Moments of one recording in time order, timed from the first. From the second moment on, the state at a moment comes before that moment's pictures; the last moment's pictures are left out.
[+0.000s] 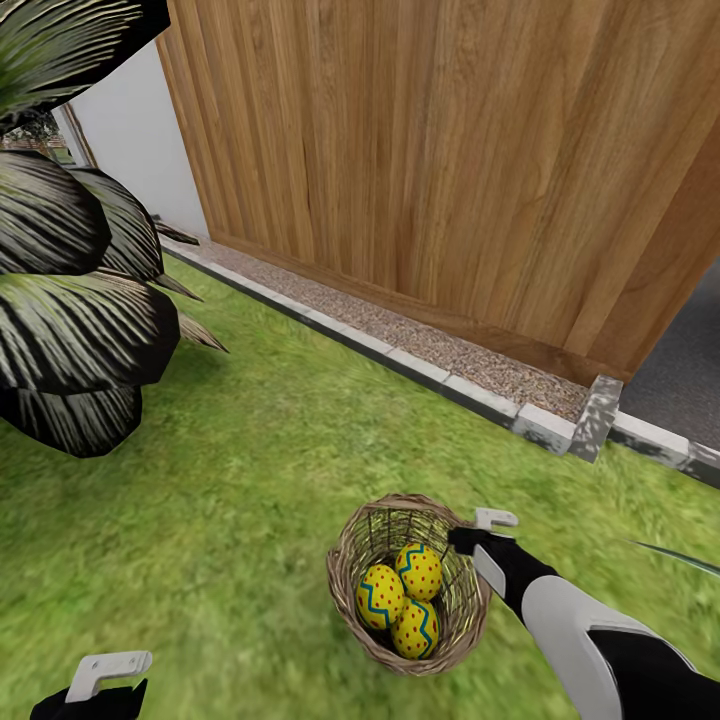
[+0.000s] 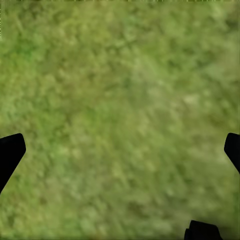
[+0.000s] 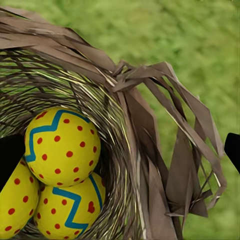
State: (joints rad) left arm 0.18 0.16 0.16 -1.59 0.04 0.64 0.08; right arm -0.86 0.02 -0.09 -0.16 -0.04 0.14 -0.15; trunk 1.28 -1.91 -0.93
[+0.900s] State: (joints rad) left arm 0.18 0.16 0.16 -1.59 0.04 0.64 0.09; right arm -0.86 -0.03 -0.10 -0.17 -0.05 0.14 -0.15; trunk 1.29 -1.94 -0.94
